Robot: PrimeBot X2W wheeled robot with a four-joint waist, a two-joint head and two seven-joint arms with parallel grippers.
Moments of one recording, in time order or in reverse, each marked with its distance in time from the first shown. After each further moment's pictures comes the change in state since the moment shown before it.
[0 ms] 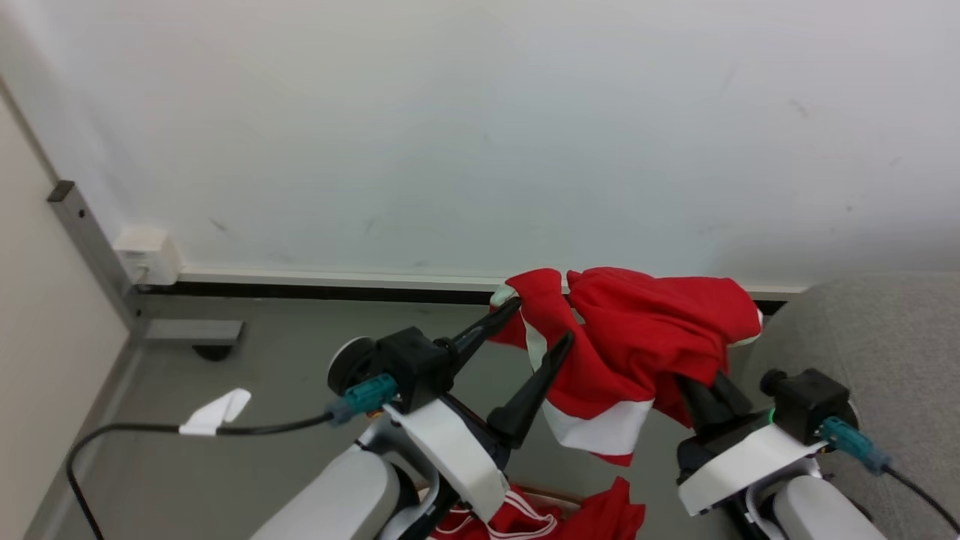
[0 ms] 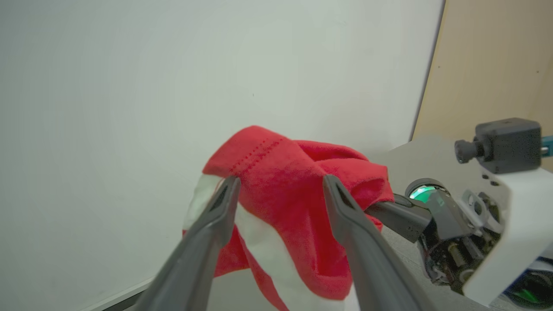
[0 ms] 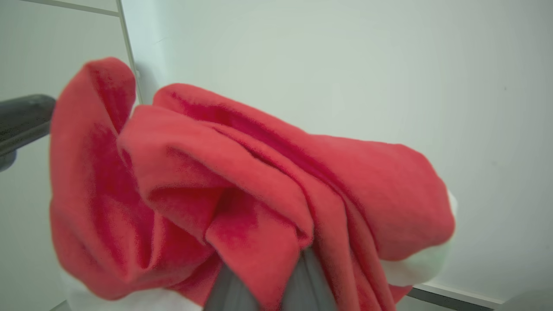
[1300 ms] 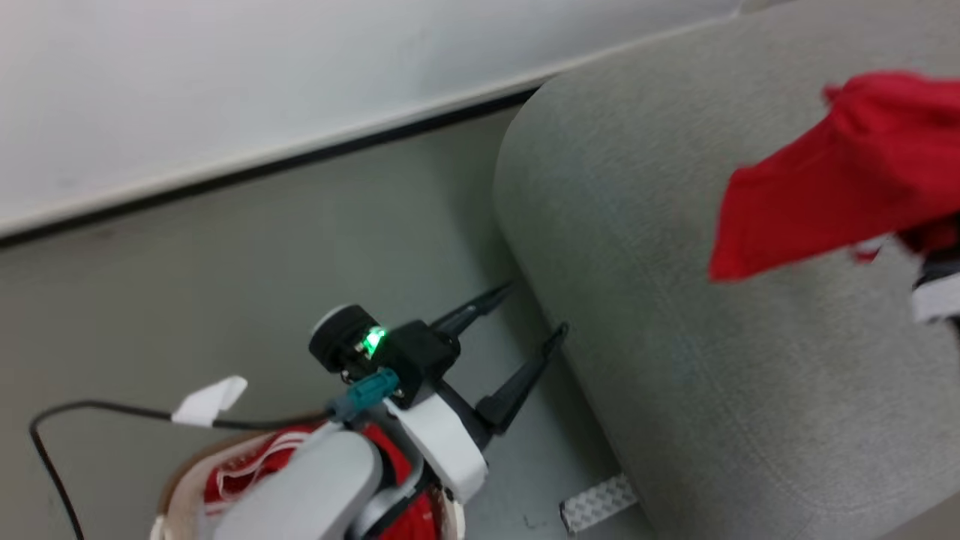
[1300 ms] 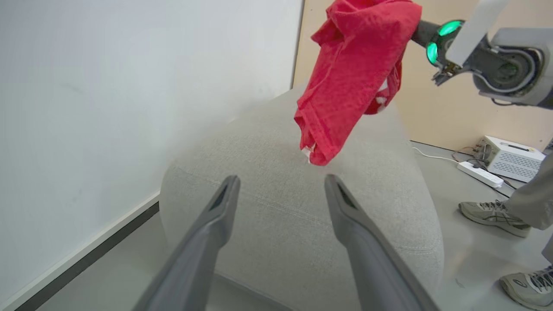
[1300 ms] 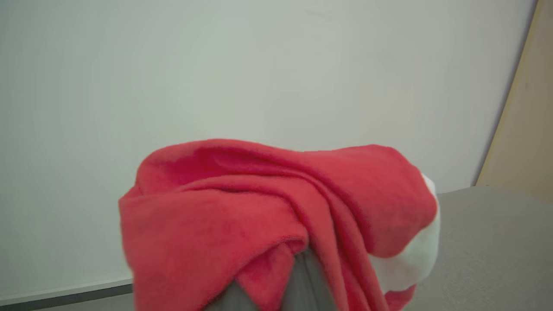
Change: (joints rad) left arm -0.060 0.081 -0.063 -0.029 0.093 -0.017 -0.022; right arm -0.221 -0.230 -0.321 0.012 0.092 0.000 0.007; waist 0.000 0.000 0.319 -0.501
